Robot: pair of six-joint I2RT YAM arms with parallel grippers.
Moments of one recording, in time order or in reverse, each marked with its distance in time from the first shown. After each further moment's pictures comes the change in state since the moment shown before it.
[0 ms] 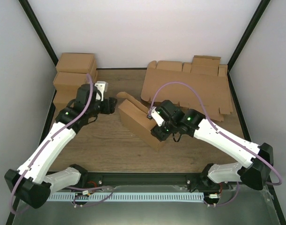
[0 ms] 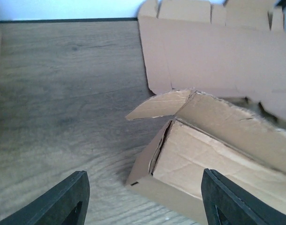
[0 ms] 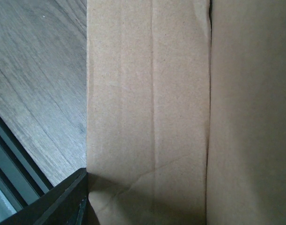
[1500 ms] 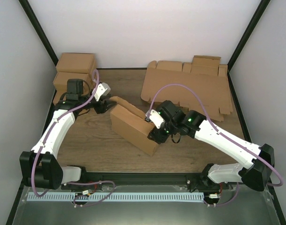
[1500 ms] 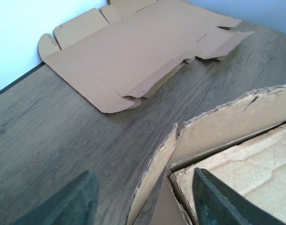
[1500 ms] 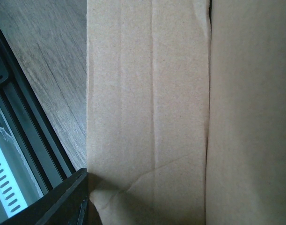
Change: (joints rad) left arm 0.360 0.211 -0.060 0.168 0.793 0.855; right arm 0.000 -0.023 -0.026 0.048 -0.162 -0.055
